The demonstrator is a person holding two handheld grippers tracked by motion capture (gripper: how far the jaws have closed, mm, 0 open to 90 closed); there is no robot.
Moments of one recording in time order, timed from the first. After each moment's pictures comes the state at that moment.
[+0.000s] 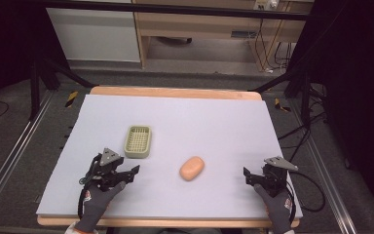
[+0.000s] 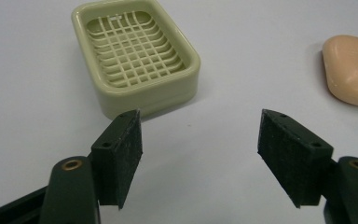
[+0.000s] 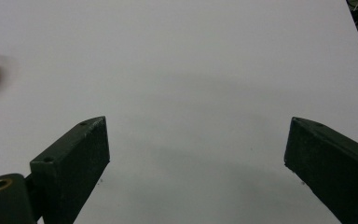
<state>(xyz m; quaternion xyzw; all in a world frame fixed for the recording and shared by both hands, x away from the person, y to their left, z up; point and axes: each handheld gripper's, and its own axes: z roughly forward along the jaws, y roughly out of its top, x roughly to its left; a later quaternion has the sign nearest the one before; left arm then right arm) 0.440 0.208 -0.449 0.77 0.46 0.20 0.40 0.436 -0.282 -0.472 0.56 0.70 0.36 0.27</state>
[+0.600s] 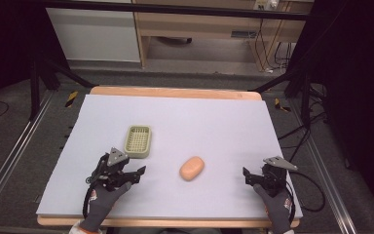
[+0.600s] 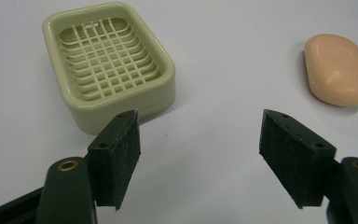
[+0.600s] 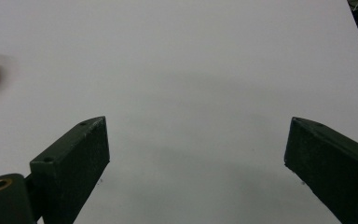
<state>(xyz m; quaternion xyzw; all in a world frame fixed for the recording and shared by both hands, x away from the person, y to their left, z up) 0.441 0.192 -0.446 0.78 0.45 0.19 0.40 0.437 -0.280 -0.472 0.56 0.70 0.36 0.27</state>
